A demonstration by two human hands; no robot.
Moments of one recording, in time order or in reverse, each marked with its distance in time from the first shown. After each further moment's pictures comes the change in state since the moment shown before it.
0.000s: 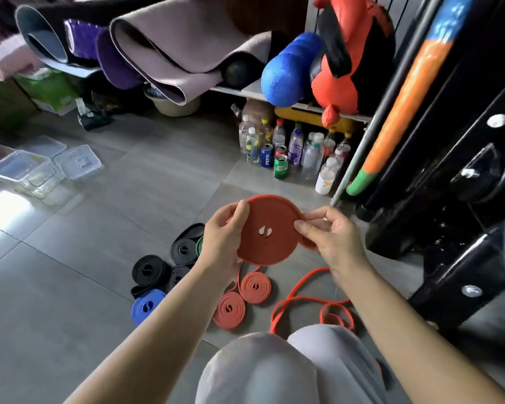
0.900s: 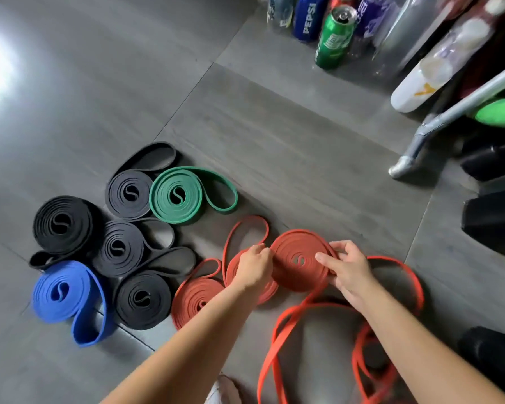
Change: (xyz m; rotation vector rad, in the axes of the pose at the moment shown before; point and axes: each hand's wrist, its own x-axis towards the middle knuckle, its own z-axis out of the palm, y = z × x) left_hand 0.235 -0.344 -0.035 0.592 -0.004 -0.612; right_hand 0.185 0.371 -0.060 -0.121 0.085 0.727
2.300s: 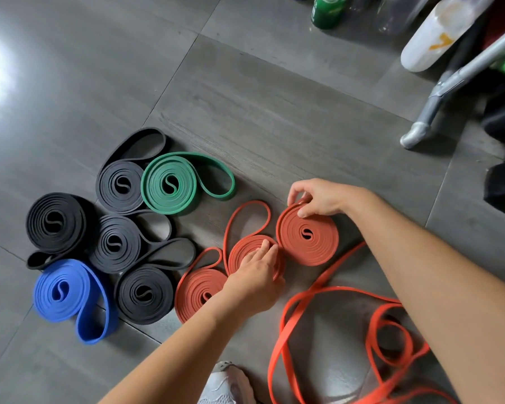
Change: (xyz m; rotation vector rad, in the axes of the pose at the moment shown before) left_hand -0.006 -0.032 -0.009 0.955 -0.301 0.303; right_hand 0.074 -0.077 0.043 -1.192 -0.576 -0.249
